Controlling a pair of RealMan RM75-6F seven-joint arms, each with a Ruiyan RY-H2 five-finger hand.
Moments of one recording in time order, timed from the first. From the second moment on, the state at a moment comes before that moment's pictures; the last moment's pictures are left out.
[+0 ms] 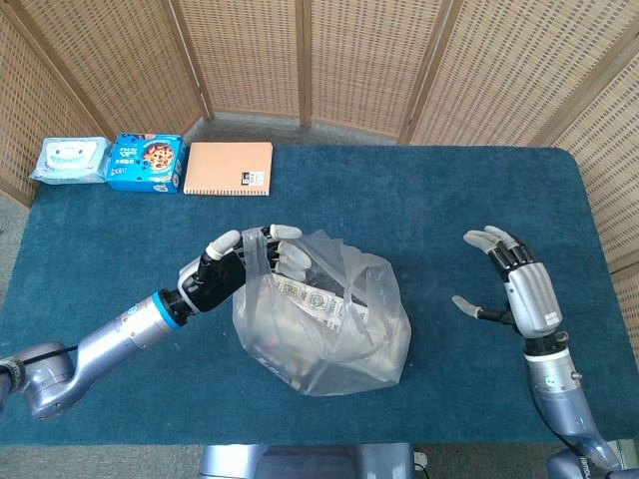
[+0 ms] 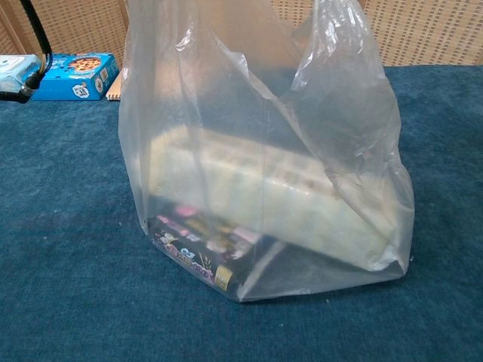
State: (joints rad) left arm -0.93 -1.08 -0.12 -1.80 1.64 1.06 -1.86; right arm 0.34 -1.31 0.22 -1.49 -1.61 1.47 0.29
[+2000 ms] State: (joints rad) left arm -0.97 -1.16 -0.16 -1.73 1.61 1.00 -1.87; right arm 0.61 -1.62 0.40 -1.68 -1.30 1.29 0.13
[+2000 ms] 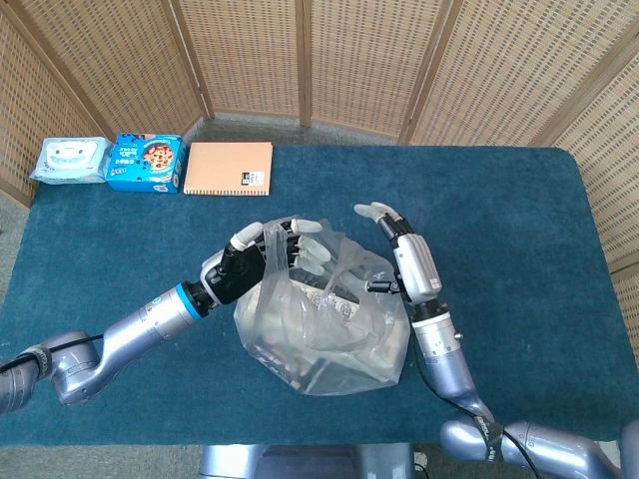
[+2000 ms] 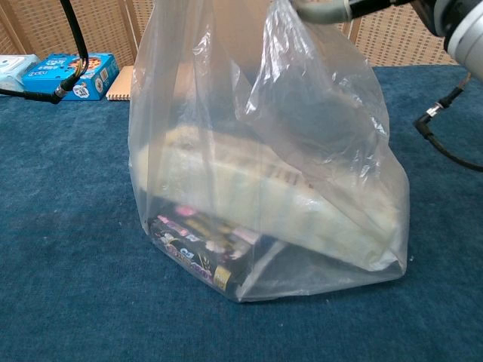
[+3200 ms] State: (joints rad) left arm -0.92 -1.09 -0.10 -1.74 1.67 1.09 -1.95; right arm 0.59 -1.60 0.58 -1.71 -1.16 1.36 0.27
